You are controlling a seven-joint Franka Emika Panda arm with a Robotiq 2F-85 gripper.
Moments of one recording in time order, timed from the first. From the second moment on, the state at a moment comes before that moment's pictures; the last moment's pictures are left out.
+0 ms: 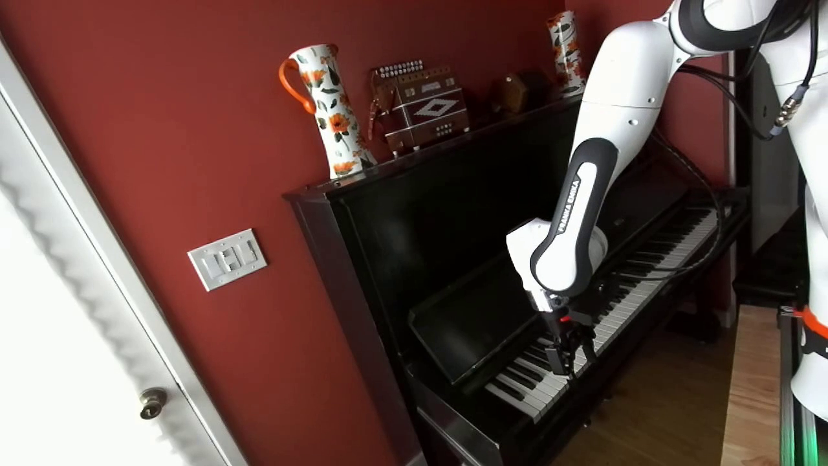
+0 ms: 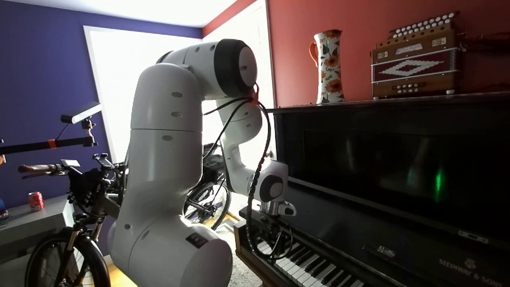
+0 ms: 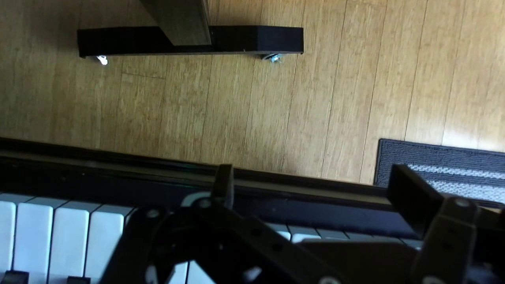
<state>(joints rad) 0.11 0.20 0.18 -2.55 0.19 2.52 0.12</state>
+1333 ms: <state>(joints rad) 0.12 0.27 0.11 -2.56 0.08 2.78 0.13</state>
